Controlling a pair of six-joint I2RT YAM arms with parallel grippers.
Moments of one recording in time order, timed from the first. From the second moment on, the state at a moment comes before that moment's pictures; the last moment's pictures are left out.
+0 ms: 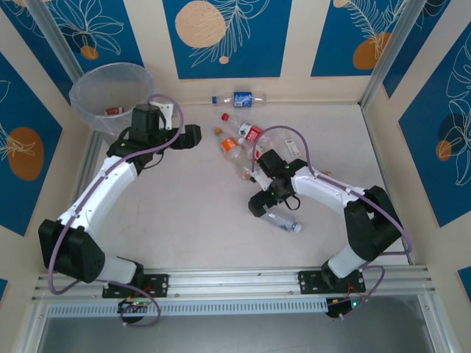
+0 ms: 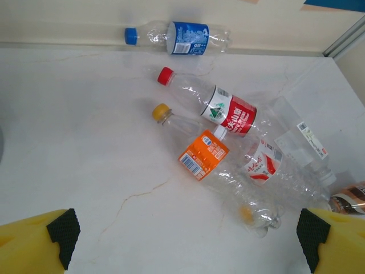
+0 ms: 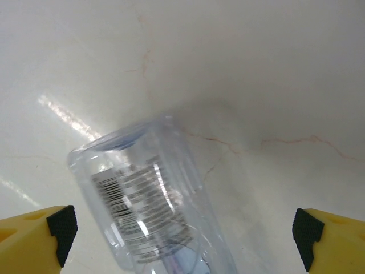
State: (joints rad) left arm -0.32 1.40 1.29 -0.47 0.17 -0.27; right arm 0.60 1.57 1.04 -0.83 -0.10 -0.08
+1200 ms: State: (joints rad) left arm -0.32 1.36 1.25 -0.47 0.11 -0.23; right arm 0.54 1.67 0.98 -1.01 0.02 -0.35
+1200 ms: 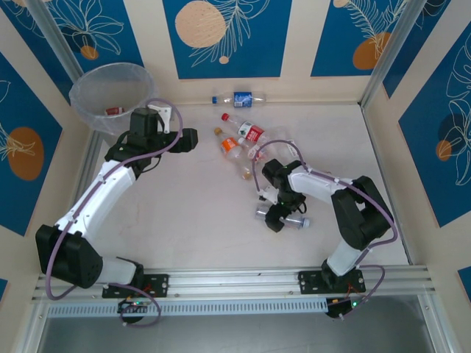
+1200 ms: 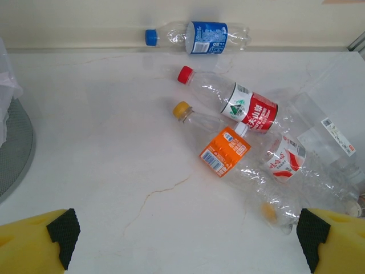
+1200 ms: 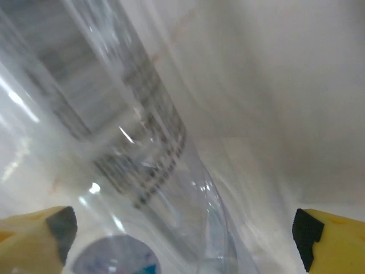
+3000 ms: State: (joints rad) left arm -0.48 1.49 1.08 -0.06 0.54 -0.73; right arm 0.65 1.39 0.88 -0.21 -0.23 0.04
